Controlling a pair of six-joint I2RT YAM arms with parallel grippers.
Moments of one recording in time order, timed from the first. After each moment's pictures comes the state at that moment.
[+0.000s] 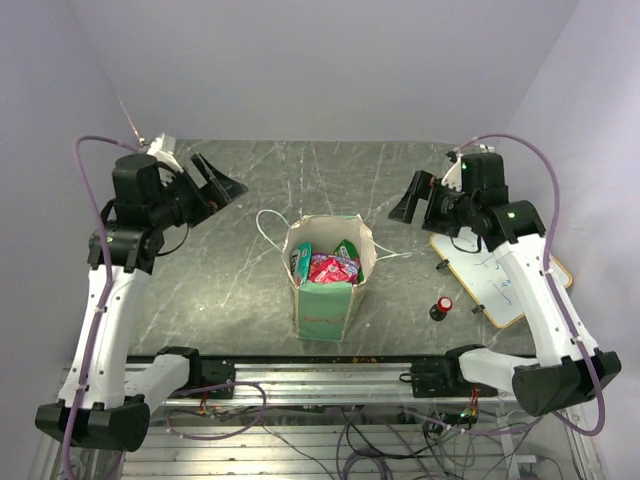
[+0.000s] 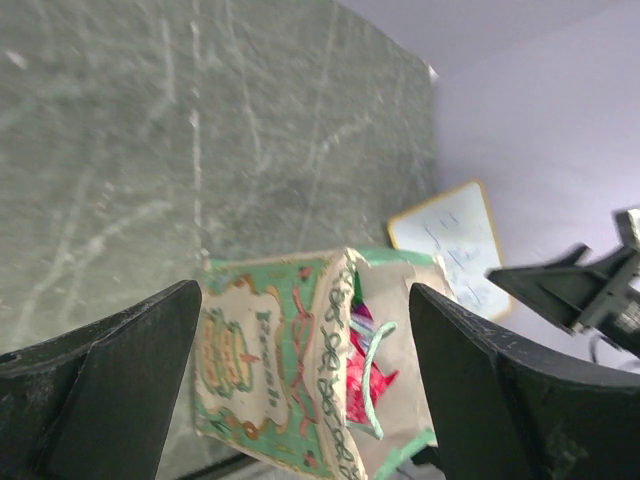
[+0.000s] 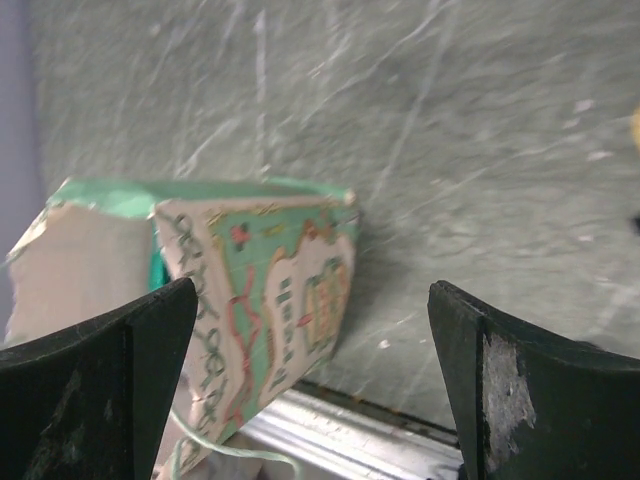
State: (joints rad) left arm -0.09 1.01 1.32 -0.71 0.33 -0.69; right arm 0.24 1.18 1.37 -0.92 -0.17 0.46
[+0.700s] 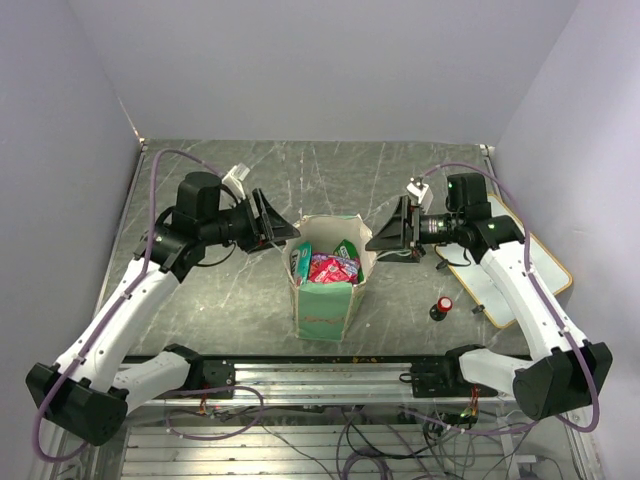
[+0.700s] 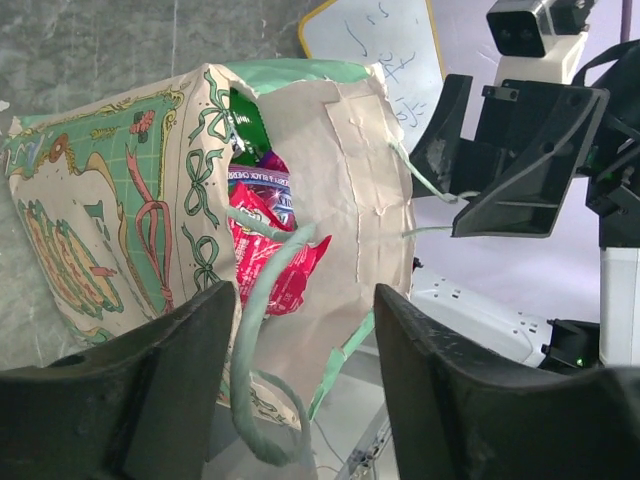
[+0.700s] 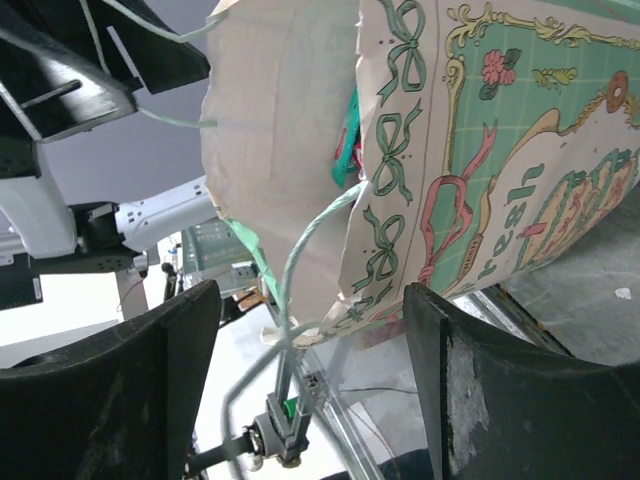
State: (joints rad) left arm -0.43 1.05 1.09 -0.54 0.54 -0.84; right arm 0.23 1.17 1.10 -0.75 -0.96 0.57
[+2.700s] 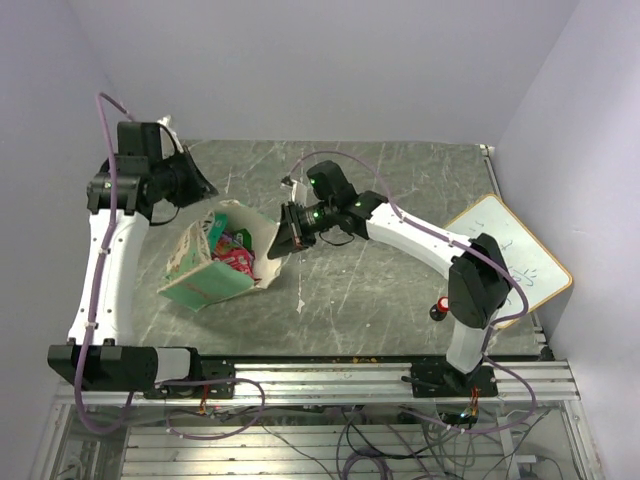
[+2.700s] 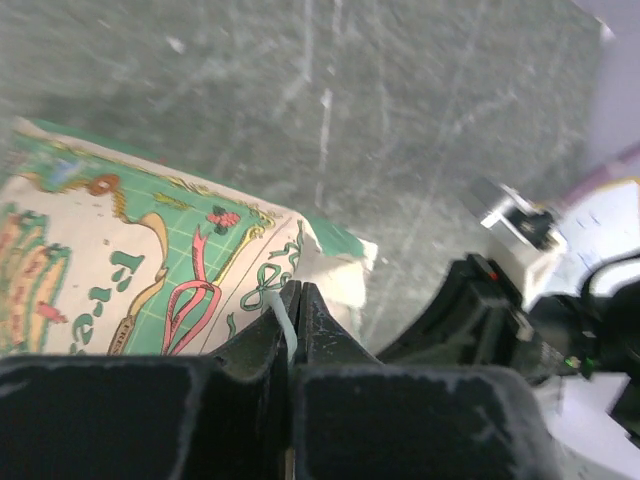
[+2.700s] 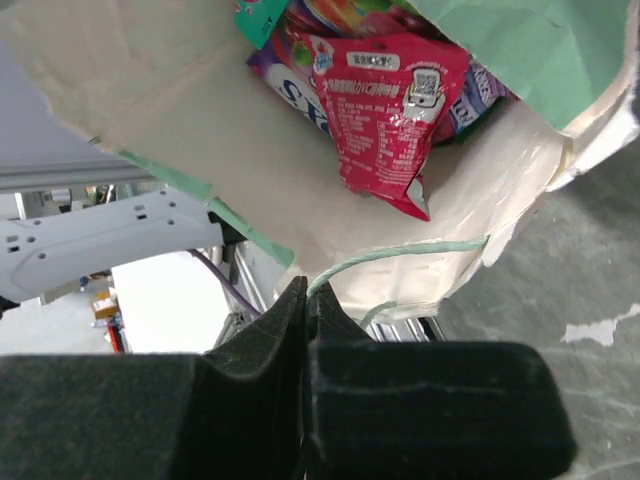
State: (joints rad) left arm -0.03 1.32 1.65 -1.04 0.22 -0.45; right arm 0.78 1.84 1.53 -0.35 -0.77 0.69
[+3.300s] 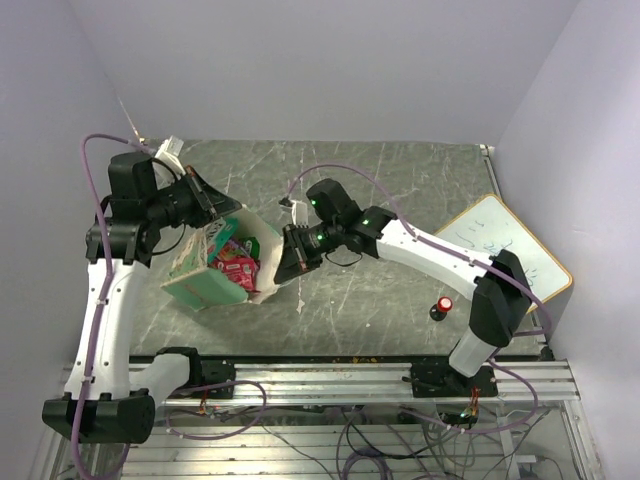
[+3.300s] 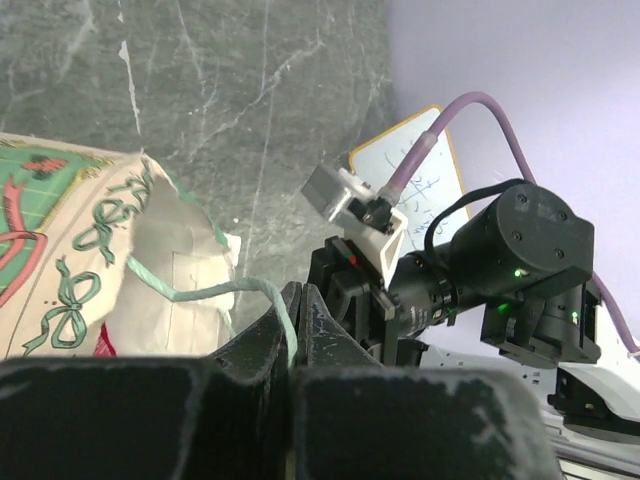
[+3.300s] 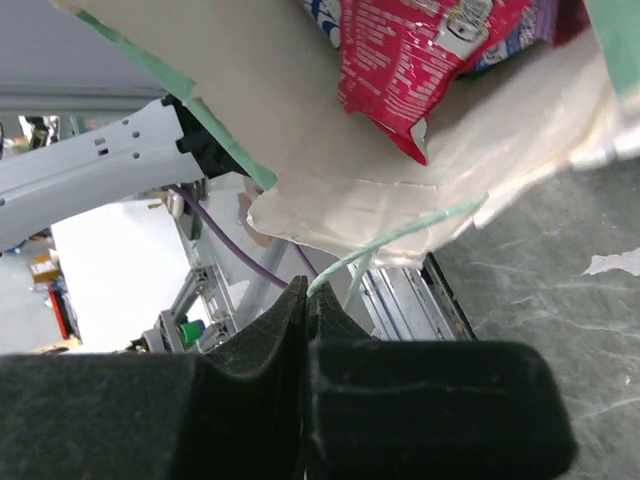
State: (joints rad) left arm -0.03 1.05 1.28 -0.73 0.63 -0.67; right arm 0.86 1.68 1.38 -0.43 -0.71 0.59
